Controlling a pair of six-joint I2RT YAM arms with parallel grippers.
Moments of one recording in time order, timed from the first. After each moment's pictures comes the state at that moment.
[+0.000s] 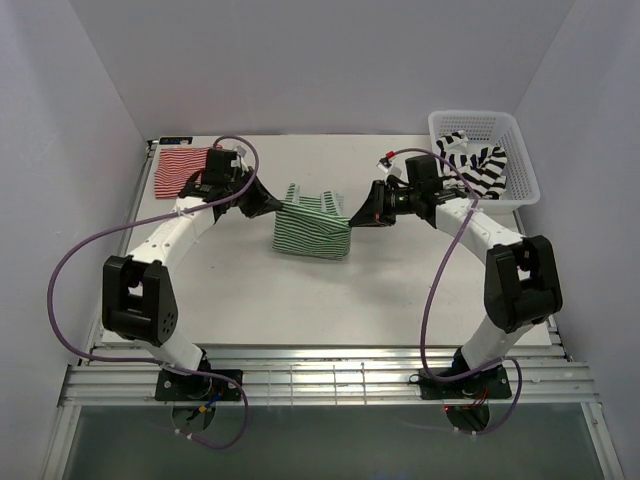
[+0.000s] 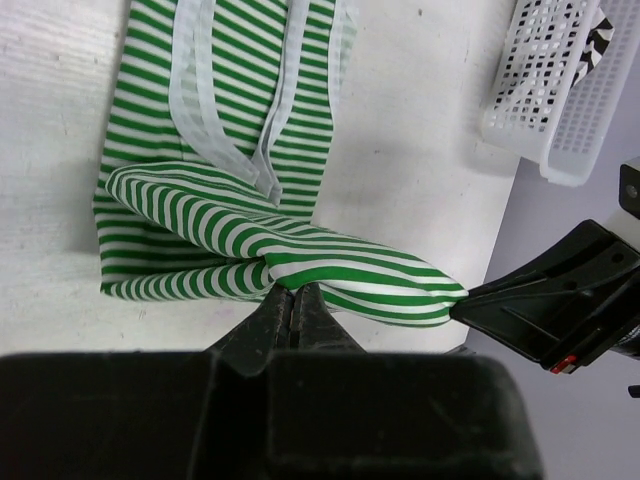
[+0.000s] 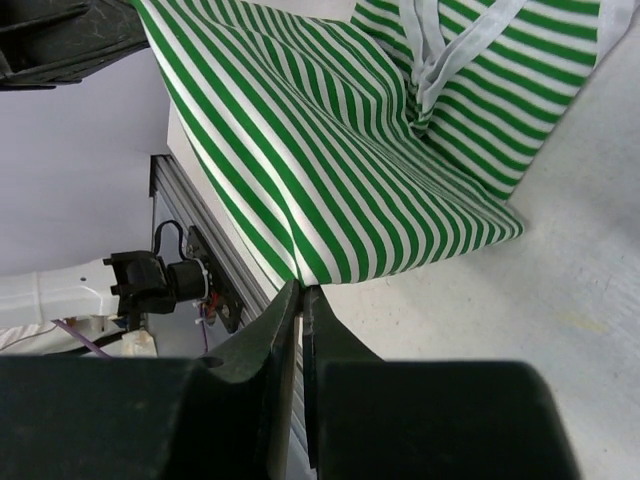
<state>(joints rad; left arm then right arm) -0.24 1.56 1.24 -0.43 0.35 -0.77 0.34 1.64 1.16 -0.26 -0.81 0.50</state>
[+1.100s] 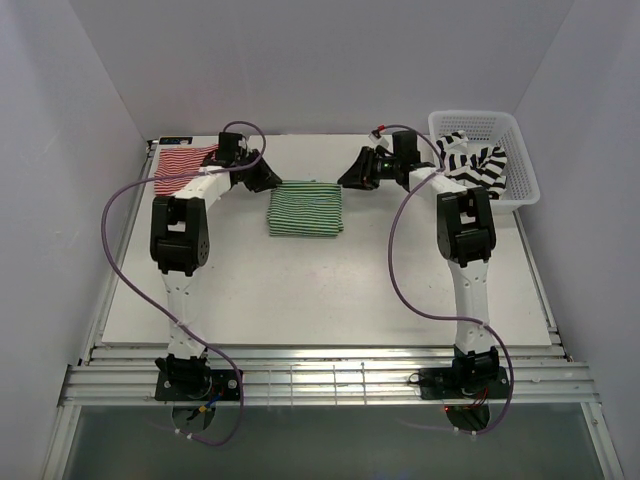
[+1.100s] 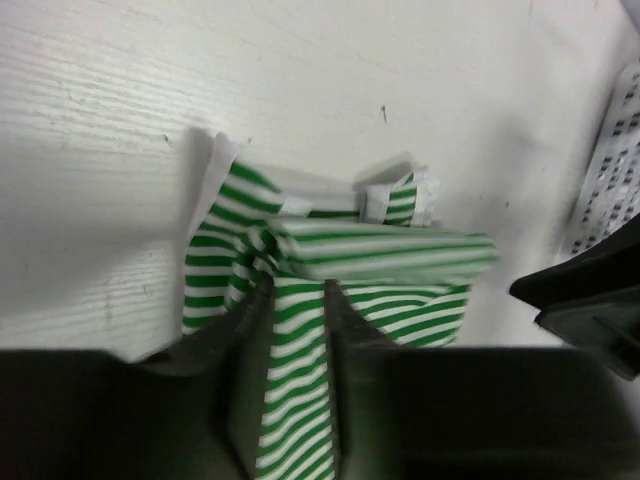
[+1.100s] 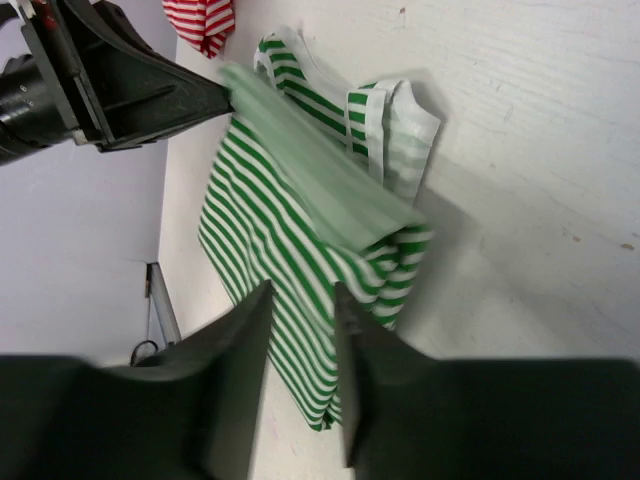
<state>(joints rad) -0.13 2.23 1.73 -0.28 0.39 -0.66 0.25 2.36 1.80 -0.03 -0.90 0.62</state>
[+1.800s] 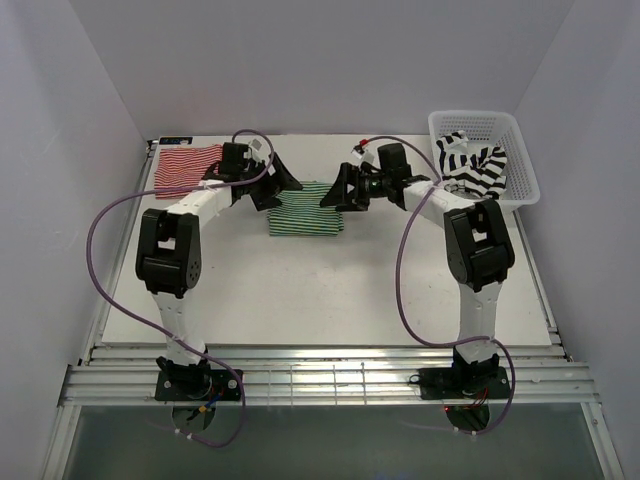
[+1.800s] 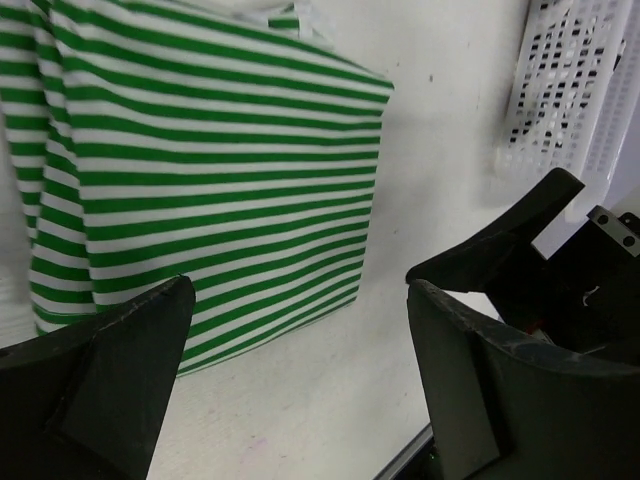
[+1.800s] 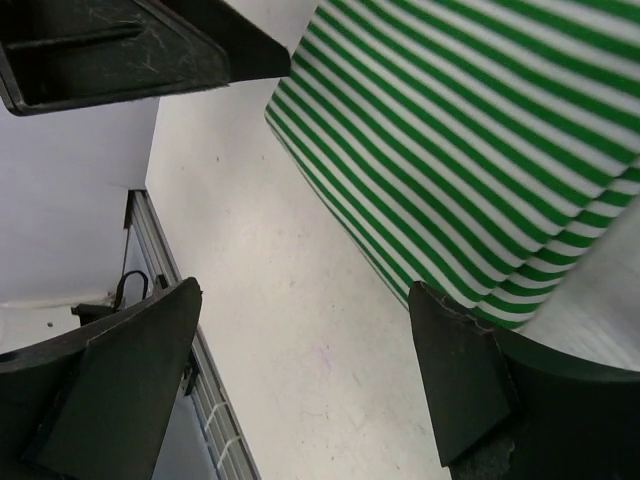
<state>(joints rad) -0.19 1.99 1.47 -0.21 0.48 -0.70 0.36 2.06 1.49 -0.06 -0.83 0.51</state>
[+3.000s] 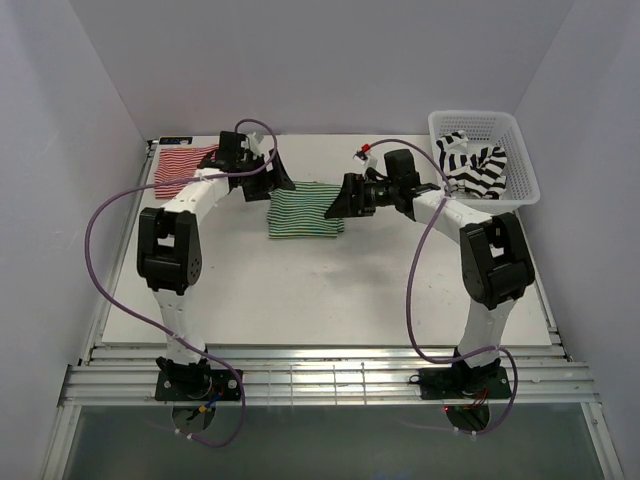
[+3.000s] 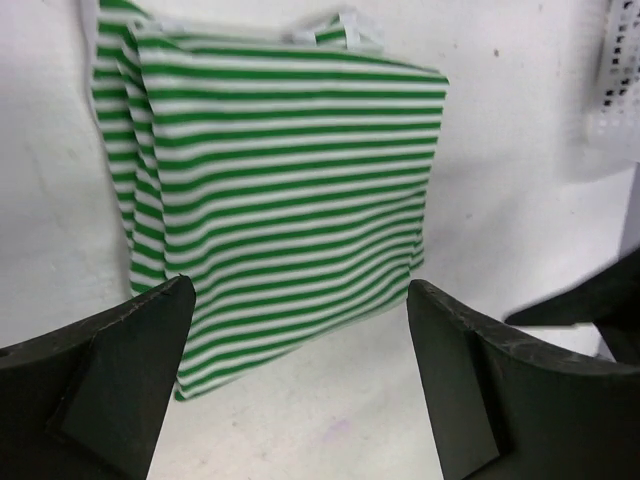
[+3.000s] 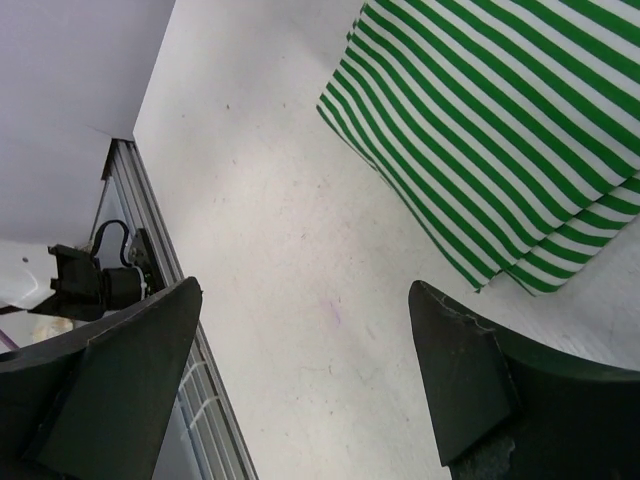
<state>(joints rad) -0.18 2.00 1.56 -0.39 0.45 -0.45 0.40 1.90 1.31 -0.04 -0.85 0.39</state>
